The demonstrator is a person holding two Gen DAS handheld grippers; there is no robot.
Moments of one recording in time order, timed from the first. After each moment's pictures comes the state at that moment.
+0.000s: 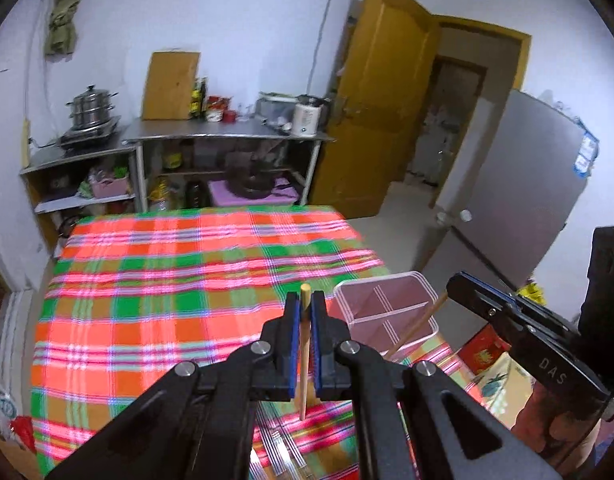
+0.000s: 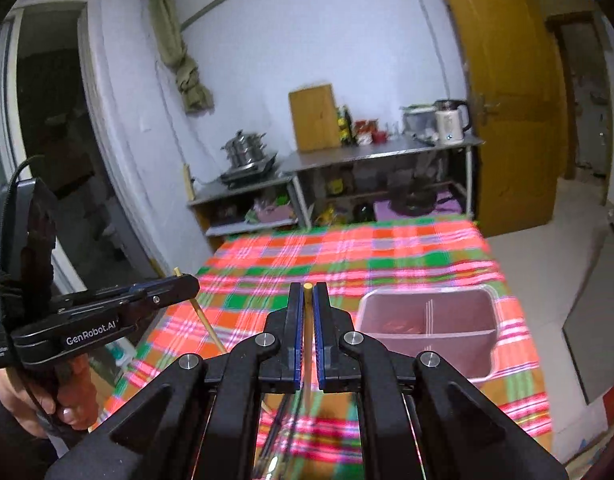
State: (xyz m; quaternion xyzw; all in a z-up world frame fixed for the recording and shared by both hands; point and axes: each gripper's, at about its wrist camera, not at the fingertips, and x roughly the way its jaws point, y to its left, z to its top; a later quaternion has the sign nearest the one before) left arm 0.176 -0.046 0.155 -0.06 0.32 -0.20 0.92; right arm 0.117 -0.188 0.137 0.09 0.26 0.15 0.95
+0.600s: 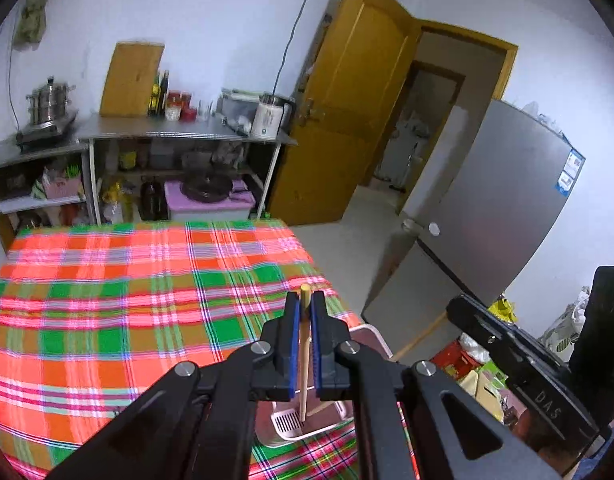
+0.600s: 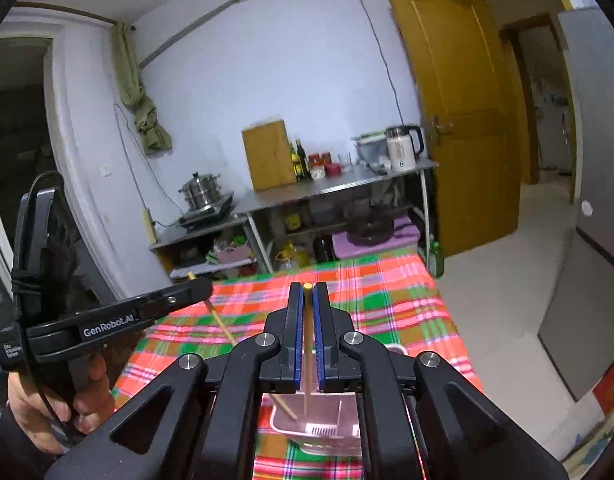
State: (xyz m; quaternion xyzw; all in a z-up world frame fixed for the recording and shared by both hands) left arm 0.247 -0.115 0.150 -0.09 0.33 -0.26 0.90; right arm 0.146 -0.254 0.150 0.12 0.23 0.08 0.96
